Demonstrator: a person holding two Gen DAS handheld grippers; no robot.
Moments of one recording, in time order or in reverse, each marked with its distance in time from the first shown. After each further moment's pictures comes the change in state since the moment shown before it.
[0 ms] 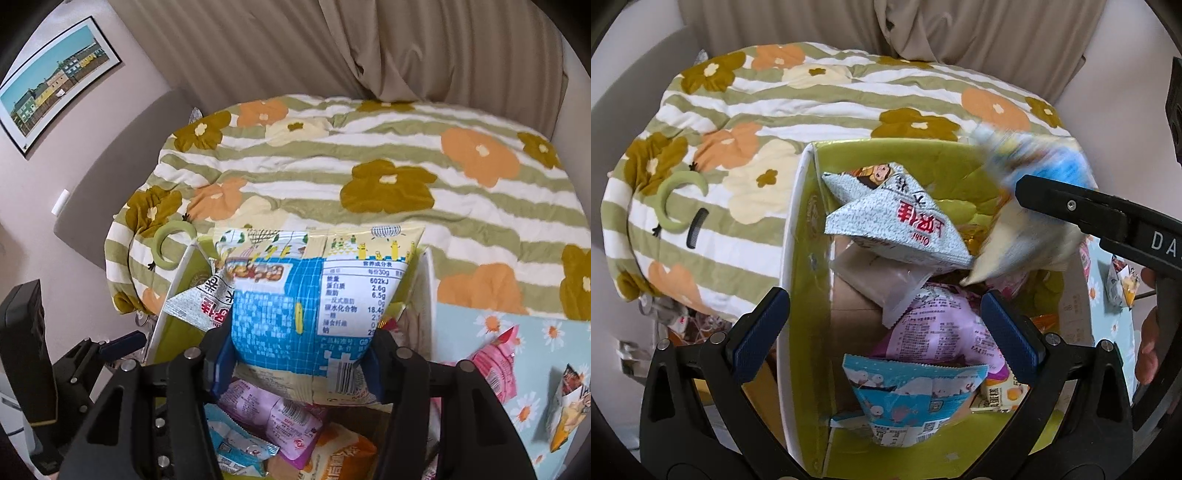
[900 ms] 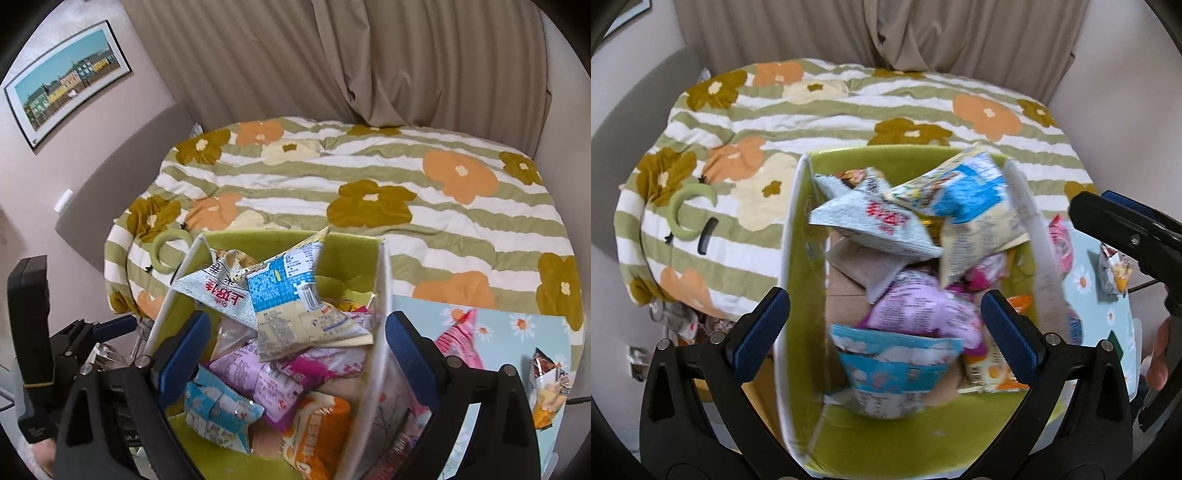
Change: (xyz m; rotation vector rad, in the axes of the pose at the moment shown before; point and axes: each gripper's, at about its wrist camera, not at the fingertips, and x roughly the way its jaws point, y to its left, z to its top) left arm -0.049 -0.035 -0.023 0.034 -0.056 0.024; right arm -0.070 -0.006 -0.037 -0.035 -0.111 -0.041
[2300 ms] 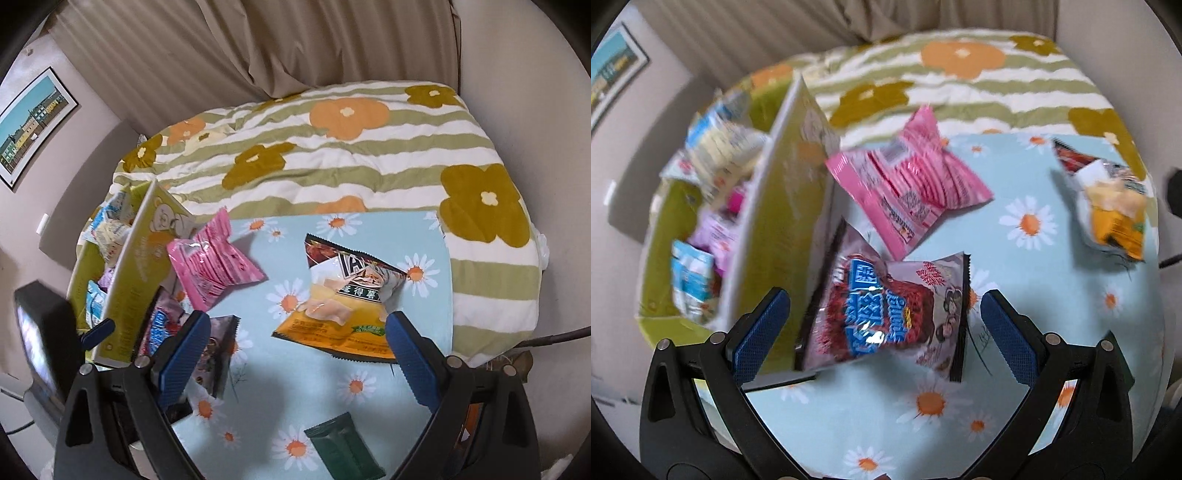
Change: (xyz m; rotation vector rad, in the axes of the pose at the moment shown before) left arm 0.091 -0.303 -0.084 0.076 0.104 0.318; right arm -0.095 -0.280 -0.122 0.176 0.086 -0.037
